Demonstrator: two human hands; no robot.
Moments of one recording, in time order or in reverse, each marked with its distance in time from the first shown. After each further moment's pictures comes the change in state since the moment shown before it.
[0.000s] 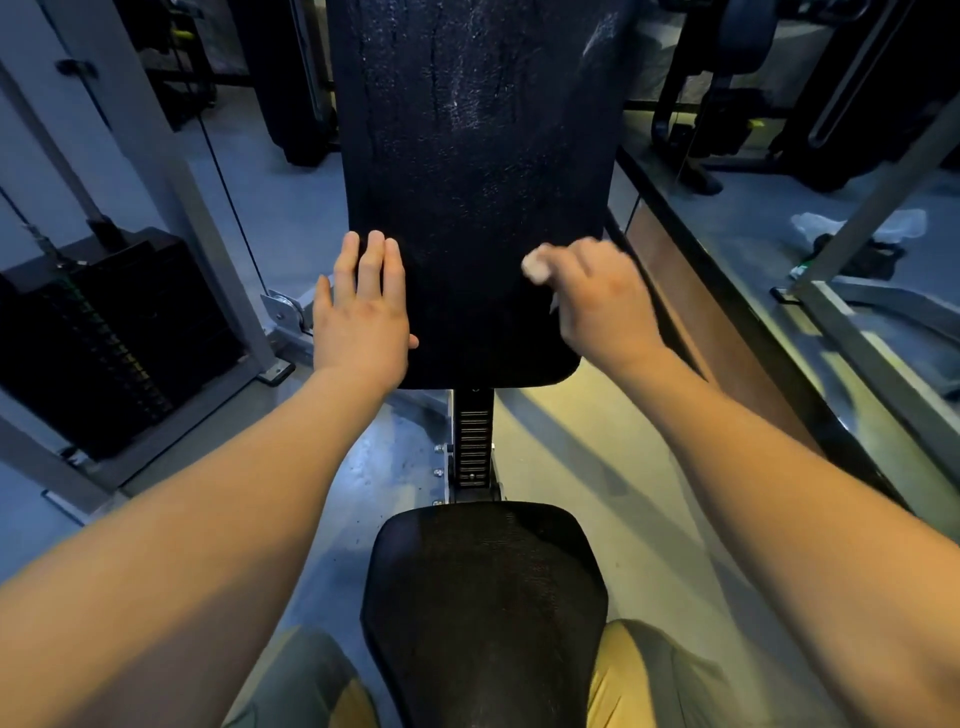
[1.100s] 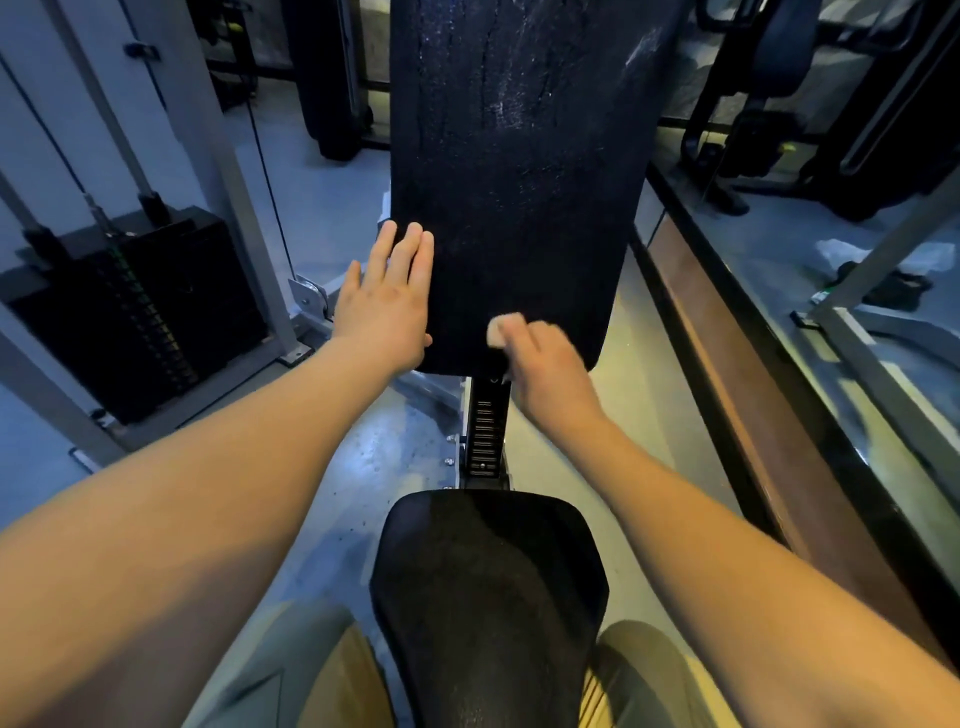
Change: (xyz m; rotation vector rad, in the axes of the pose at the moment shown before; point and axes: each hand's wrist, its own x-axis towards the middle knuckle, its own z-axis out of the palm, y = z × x) left_hand -0.010 -0.013 -0.020 -0.006 -0.119 0.054; right_hand -0.045 -0.092 0.021 0.234 -0.228 0.085
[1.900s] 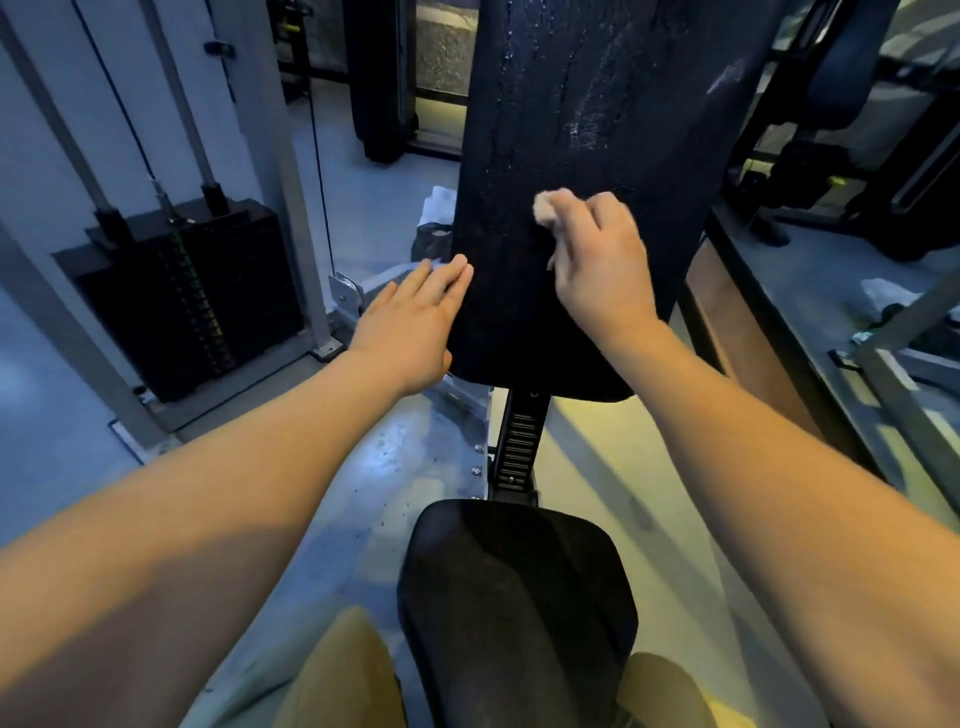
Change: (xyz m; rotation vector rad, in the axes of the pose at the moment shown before) left_hand -0.015 -0.041 0.010 -0.070 -0.032 0.122; right_hand 0.113 -0.009 -0.047 -0.093 0.302 -0.075
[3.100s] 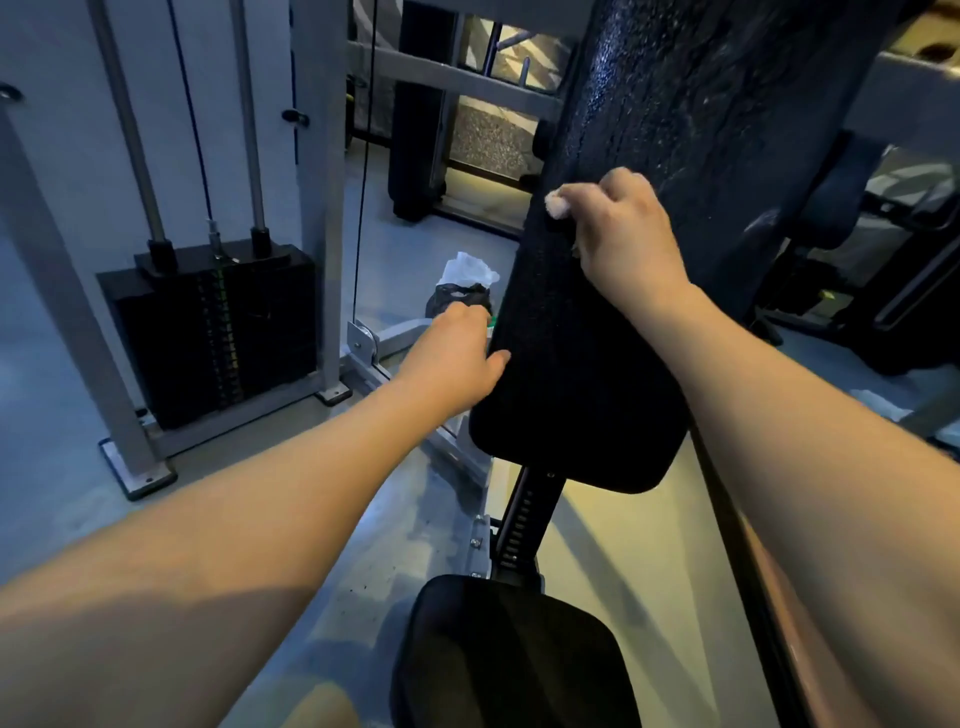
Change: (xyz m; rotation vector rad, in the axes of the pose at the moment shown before) left_hand 0.023 -0.010 -0.043 -0.492 0.168 -0.220; right_hand 0.127 -0.021 -0.013 -0.087 0.031 -0.272
